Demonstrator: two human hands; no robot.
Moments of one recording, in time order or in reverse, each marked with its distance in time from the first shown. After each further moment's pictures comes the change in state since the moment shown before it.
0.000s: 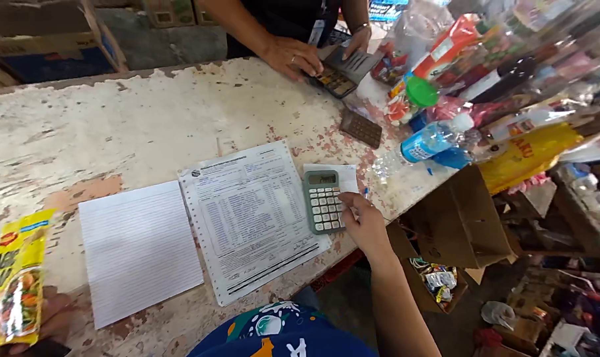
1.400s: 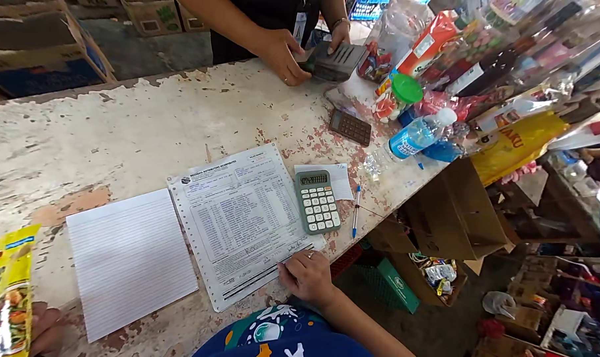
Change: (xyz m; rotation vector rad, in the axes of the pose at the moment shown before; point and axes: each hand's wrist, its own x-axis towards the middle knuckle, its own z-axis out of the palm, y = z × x) left_hand -0.001 0.000 0.007 0.058 0.077 0.002; right_hand -0.081 -0.016 0.111 -0.090 0.307 -0.638
